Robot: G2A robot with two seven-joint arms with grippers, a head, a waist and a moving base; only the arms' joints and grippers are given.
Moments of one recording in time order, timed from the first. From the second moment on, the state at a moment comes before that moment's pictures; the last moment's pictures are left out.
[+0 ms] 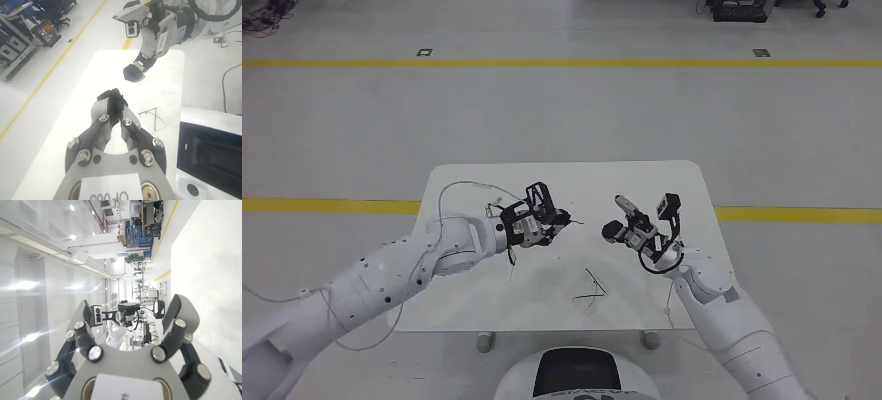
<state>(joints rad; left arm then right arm) 0.72 -0.76 -0.29 -1.63 0.86 -0.34 -0.02 -1.47 -1.20 1.20 -1.47 0.50 -0.13 0.55</state>
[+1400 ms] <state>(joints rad) 0.86 -0.79 -0.42 -1.56 -0.11 -0.34 -0.25 -1.44 -1.17 1.23 -1.42 0.32 -0.33 0.81</state>
